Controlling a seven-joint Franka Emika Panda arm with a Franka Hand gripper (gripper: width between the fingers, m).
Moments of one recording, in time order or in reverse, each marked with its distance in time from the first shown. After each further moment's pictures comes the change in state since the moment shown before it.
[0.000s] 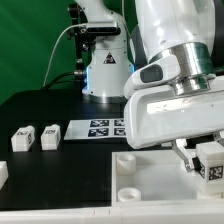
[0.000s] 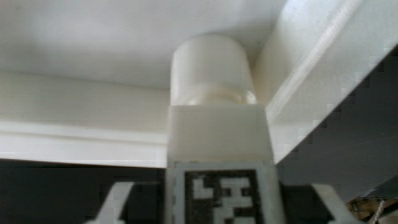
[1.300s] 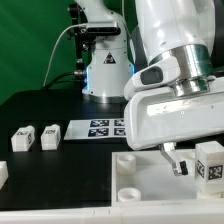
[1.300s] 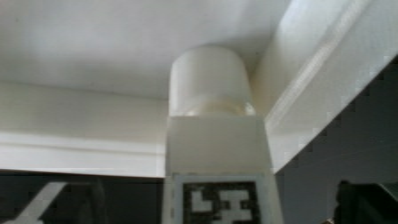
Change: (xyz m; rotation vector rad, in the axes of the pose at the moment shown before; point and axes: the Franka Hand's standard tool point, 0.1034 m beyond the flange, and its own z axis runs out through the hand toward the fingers) arm -0.001 0.000 0.000 0.000 -0.002 0.000
